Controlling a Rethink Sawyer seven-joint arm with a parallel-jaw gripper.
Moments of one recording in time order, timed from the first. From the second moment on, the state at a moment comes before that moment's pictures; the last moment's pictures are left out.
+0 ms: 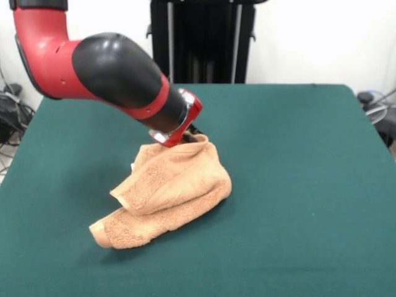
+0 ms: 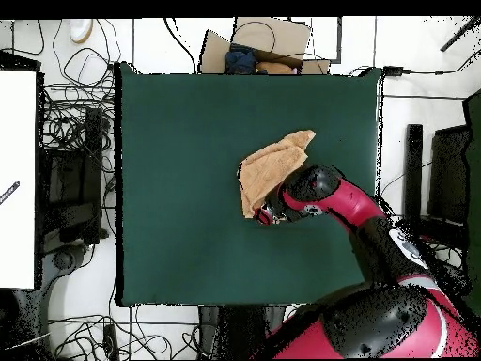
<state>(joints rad) -0.71 -0.27 0.34 1.51 -0.12 1.02 0.57</state>
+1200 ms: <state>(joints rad) -0.83 -0.18 0.45 1.39 -0.27 1.28 0.33</state>
